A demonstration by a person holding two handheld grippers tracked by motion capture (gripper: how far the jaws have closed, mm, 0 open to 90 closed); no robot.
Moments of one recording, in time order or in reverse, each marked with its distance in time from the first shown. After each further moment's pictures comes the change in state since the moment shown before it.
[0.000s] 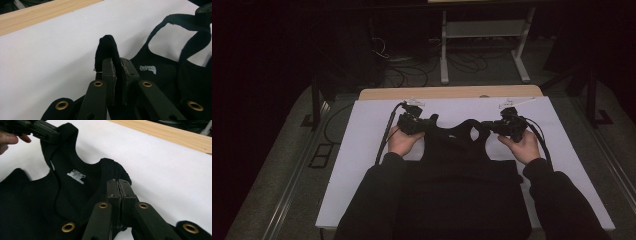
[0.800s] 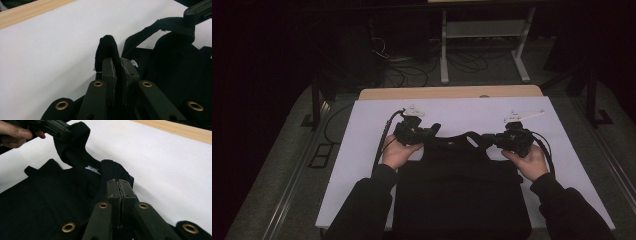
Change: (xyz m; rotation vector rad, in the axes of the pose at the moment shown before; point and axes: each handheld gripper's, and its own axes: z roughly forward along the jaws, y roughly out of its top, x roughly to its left) left arm -0.029 -0.014 -0.037 0.018 -0.075 0.087; right arm 0.036 -0.023 -0.032 -0.025 0.078 -0.024
